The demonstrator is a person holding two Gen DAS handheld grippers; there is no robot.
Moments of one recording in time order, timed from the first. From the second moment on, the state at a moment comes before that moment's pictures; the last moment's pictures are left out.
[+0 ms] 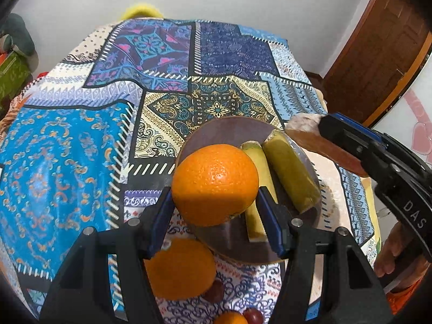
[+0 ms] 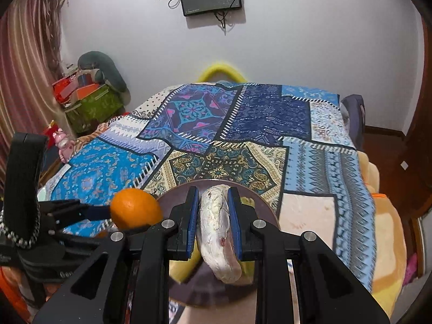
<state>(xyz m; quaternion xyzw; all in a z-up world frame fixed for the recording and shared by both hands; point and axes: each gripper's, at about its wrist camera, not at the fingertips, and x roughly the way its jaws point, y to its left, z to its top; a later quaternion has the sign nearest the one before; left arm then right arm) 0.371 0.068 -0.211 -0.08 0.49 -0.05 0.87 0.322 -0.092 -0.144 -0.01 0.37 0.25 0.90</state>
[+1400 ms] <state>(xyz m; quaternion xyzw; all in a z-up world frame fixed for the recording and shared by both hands) 0.325 0.094 -0.185 -0.08 0.47 -0.02 0.88 0.291 -0.103 -0.151 -0.04 0.39 0.24 0.89</state>
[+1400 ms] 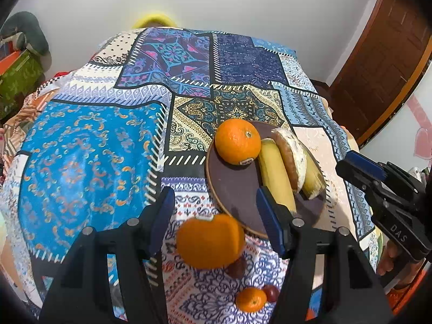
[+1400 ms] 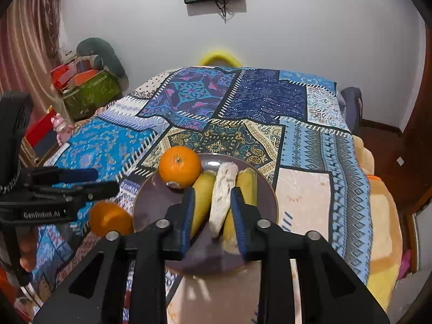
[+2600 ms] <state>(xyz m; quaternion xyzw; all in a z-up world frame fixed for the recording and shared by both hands) 0.284 0.086 -0.235 -0.07 0.50 0.00 0.86 0.215 -0.118 -0.180 -0.04 0.44 0.24 0.87</state>
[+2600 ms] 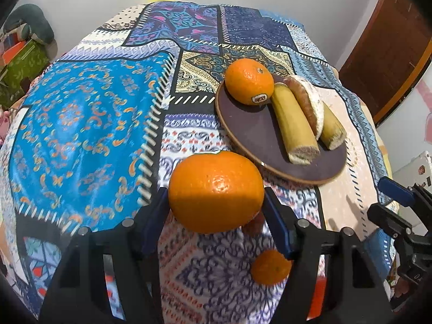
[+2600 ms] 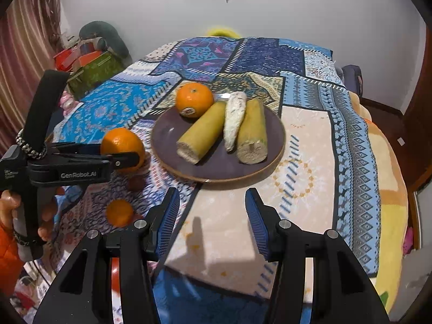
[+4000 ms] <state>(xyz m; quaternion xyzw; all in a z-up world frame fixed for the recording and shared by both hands) 0.202 0.073 -0.184 -0.08 0.46 -0.02 0.88 0.169 -0.092 -0.184 -0.05 0.45 0.29 0.84</state>
